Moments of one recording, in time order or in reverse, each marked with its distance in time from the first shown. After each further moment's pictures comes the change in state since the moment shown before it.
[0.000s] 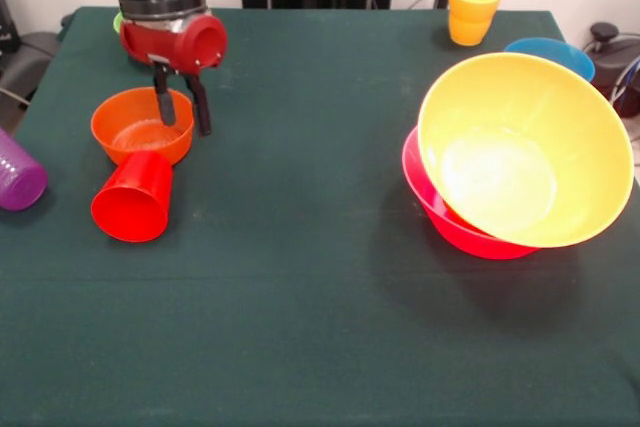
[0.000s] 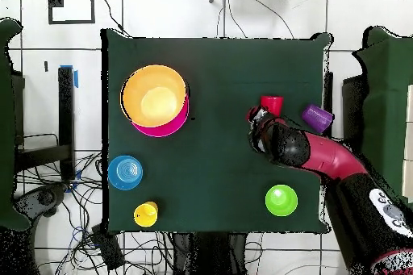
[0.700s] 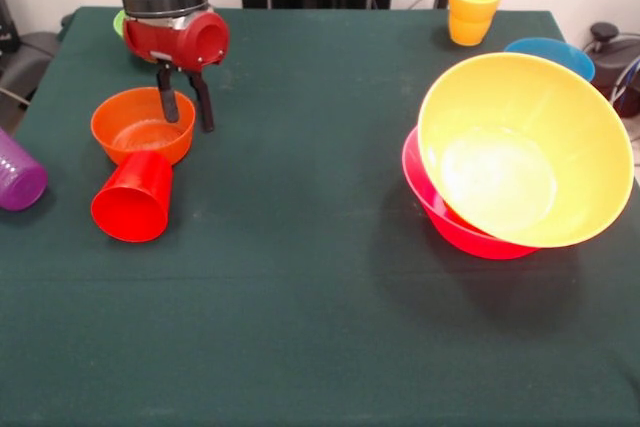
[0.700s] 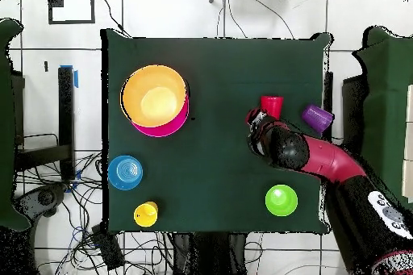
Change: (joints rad) arm -0.003 0.017 -0.003 0.017 -0.001 -0.020 0.000
